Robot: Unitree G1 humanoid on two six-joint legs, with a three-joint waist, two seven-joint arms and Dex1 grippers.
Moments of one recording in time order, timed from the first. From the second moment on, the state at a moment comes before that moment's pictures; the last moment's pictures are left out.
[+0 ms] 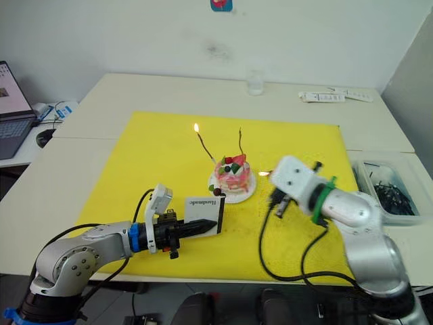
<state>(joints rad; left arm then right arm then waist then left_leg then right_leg) -0.14 0.62 0.03 -0.40 -0.91 0.96 -0.76 -0.27 -0.60 -0.03 -0.82 -0.14 0.95 0.79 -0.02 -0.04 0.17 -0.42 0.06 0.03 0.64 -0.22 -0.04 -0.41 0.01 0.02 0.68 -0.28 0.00</state>
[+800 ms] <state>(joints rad) -0.09 0.52 0.00 -0.44 -0.90 0.96 -0.67 -0.35 -0.55 -0.56 -0.14 0.00 1.00 0.36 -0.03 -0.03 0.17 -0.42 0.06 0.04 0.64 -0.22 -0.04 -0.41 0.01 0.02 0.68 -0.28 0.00</state>
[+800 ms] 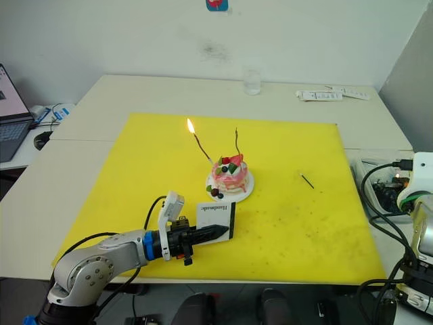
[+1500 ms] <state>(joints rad) -0.12 0.52 0.00 -0.43 -0.90 0.95 -0.67 -0.11 -0.57 -0.32 -0.54 0.26 0.68 0.59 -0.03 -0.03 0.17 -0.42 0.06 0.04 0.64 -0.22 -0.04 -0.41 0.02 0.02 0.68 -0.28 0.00</state>
